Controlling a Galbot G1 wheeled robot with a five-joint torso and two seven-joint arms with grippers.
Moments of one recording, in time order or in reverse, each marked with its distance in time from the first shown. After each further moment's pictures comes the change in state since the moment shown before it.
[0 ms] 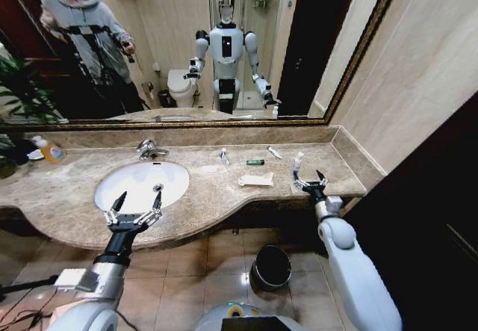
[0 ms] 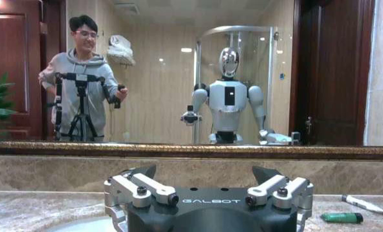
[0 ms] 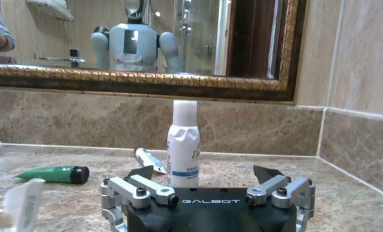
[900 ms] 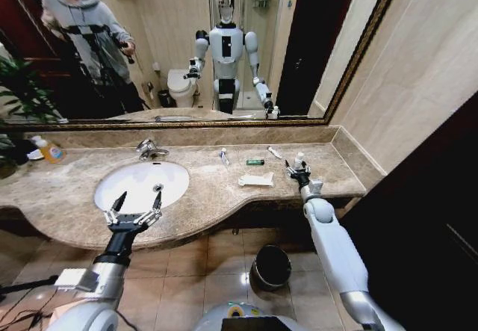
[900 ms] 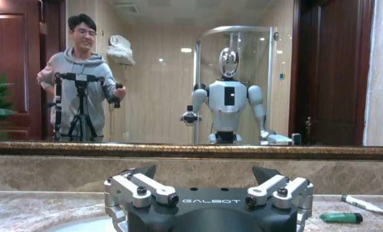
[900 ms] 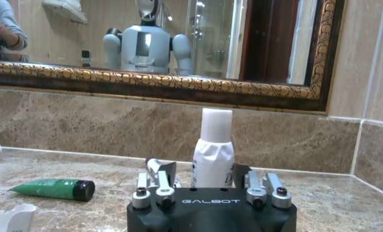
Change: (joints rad) left arm 0.000 0.000 0.000 0.000 0.000 0.000 0.000; right arm 0.144 0.028 -0.059 -0.129 -0.063 0.023 -0.019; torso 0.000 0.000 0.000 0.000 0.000
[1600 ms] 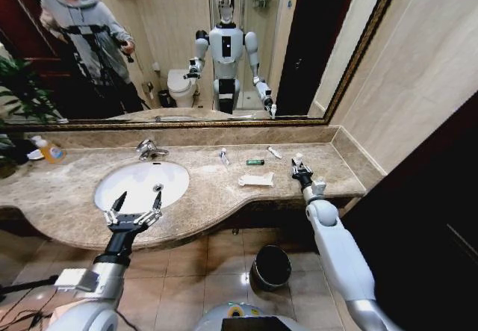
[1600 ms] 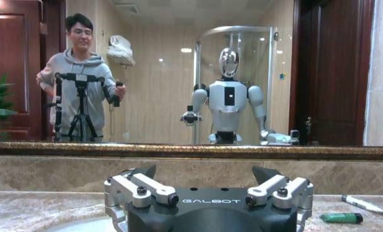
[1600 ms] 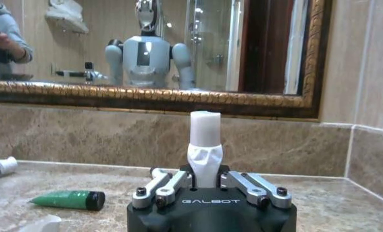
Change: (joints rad) left arm 0.000 0.000 0.000 0.000 0.000 0.000 0.000; right arm -0.091 -0.032 0.017 0.142 0.069 -0.029 0.014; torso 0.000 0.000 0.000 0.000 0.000
